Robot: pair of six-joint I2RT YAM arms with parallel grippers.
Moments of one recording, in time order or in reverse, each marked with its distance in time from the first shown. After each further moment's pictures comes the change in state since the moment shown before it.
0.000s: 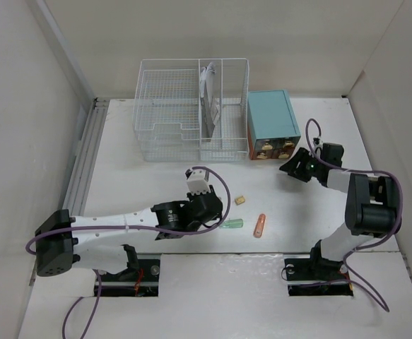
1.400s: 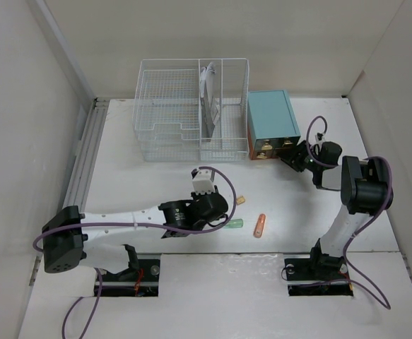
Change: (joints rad) left arm 0.000 0.069 0.028 -0.001 0.000 0.034; right arm -0.012 0.246 -0.003 0.580 -0.102 0.341
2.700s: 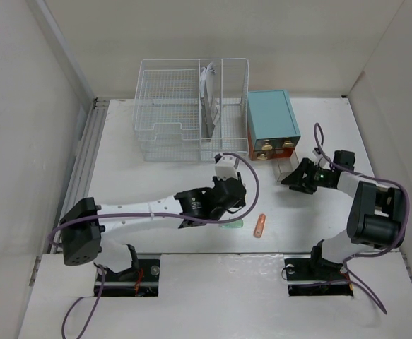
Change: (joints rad) left arm 0.008 0.140 0.206 0.108 0.037 0.184; right arm -0.118 -0.323 -0.014 -0.914 -0.208 -0.582
